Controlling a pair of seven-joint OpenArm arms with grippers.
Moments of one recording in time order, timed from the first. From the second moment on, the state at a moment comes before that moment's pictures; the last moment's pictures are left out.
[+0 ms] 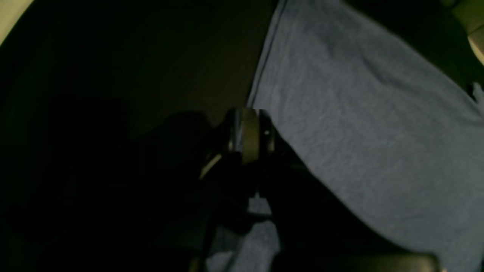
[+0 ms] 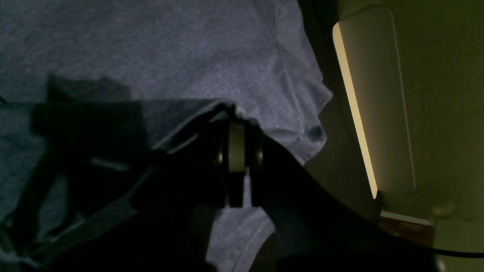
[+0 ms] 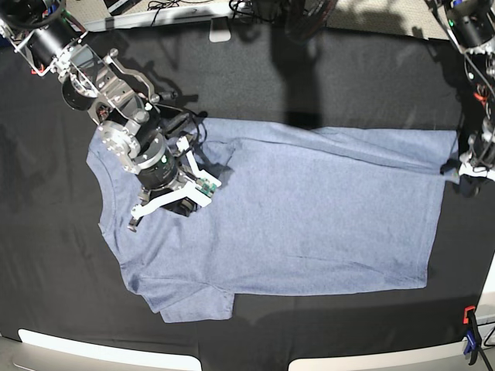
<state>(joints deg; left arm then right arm) -2.4 -15.1 -36.2 71.6 -32.2 -26.6 28.9 8.7 34.0 -41.1 98.8 -17.9 6.0 -35.5</state>
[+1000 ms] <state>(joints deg) 1.4 -17.7 -36.2 71.6 -32.3 -31.9 32.0 6.7 30.4 -41.1 102.3 -20.8 -5.6 -41.1</state>
